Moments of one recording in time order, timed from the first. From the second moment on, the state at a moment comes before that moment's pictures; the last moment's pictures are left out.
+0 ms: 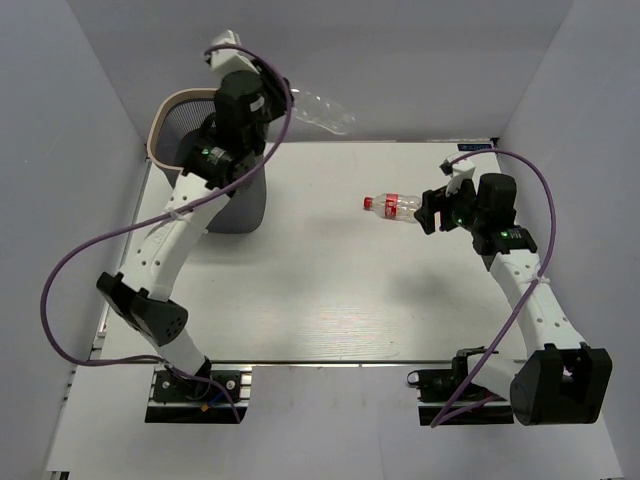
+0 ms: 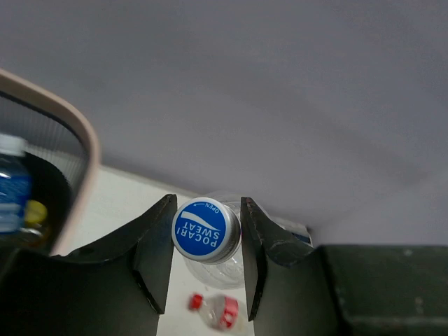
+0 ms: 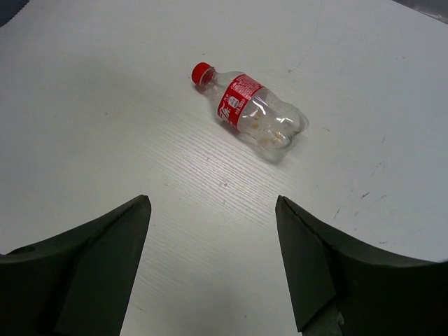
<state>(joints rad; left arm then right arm) -0.57 1.66 1.98 -0.35 -0.47 -0.59 0.08 1.13 0.93 -0.28 -0.41 -0.21</state>
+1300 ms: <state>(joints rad) -0.44 1.27 1.72 -0.49 -0.27 -0.14 0.08 1.80 1.46 -0.52 -0.84 -1.03</state>
